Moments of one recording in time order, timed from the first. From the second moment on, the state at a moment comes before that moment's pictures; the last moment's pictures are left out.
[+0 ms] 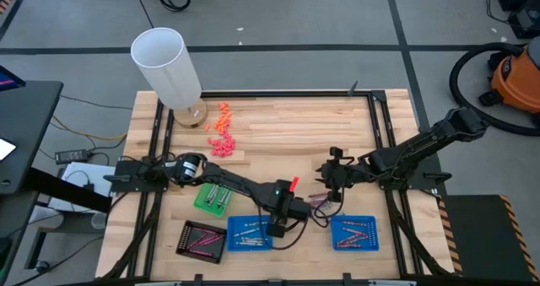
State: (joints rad) left arm -0.29 2.39 2.05 -1.02 -0.13 -0.06; right arm 0.31 1.17 0.53 -0.22 0.40 0.24
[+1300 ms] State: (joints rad) left arm -0.26 2.39 2.04 -0.98 -0.12 -0.01; right arm 0.32 1.18 0.51 -0.13 0.43 0.21
